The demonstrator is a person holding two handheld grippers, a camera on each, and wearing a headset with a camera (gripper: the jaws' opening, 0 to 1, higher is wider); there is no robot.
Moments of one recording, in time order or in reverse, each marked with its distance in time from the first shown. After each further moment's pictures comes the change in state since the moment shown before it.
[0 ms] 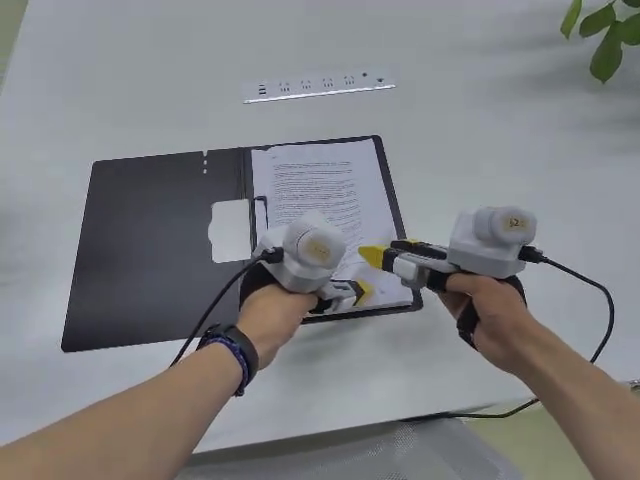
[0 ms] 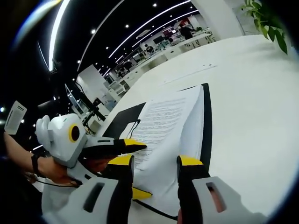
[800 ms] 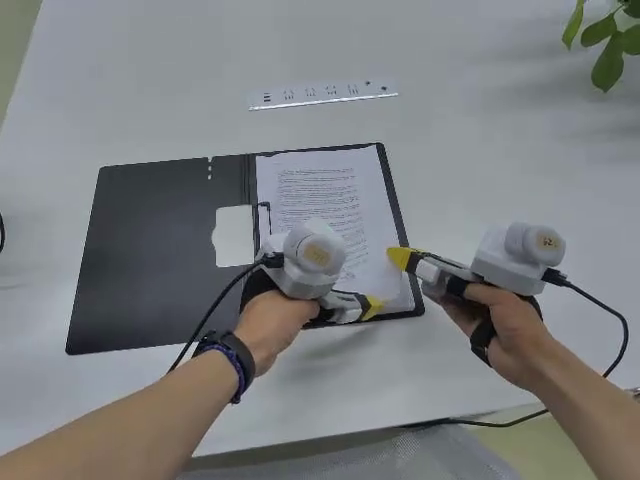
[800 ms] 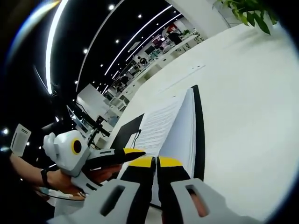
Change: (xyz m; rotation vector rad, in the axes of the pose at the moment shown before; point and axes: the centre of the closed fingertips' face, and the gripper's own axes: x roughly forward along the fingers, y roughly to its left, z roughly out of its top) left arm -0.010 -0.016 0.005 -0.007 -0.008 -0.053; right arm -0.018 -0.005 0.006 0.156 -0.099 0.033
